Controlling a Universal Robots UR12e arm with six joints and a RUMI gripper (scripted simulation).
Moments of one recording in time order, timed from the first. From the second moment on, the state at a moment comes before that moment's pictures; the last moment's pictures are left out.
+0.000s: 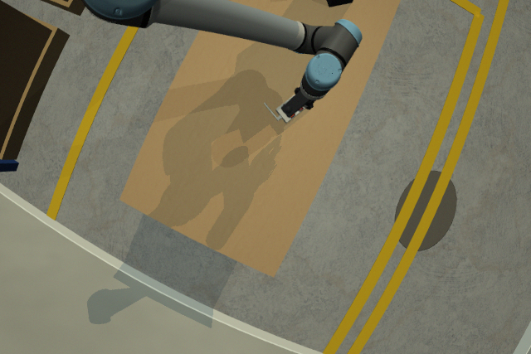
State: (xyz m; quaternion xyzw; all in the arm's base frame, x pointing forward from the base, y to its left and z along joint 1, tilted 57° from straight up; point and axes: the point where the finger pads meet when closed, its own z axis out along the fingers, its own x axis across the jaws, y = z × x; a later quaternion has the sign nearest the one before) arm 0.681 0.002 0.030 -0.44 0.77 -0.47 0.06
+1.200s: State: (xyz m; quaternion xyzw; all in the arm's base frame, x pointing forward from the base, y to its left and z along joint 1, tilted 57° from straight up) arm 0.693 -0.014 0.017 -0.44 0.77 -0.47 0.06
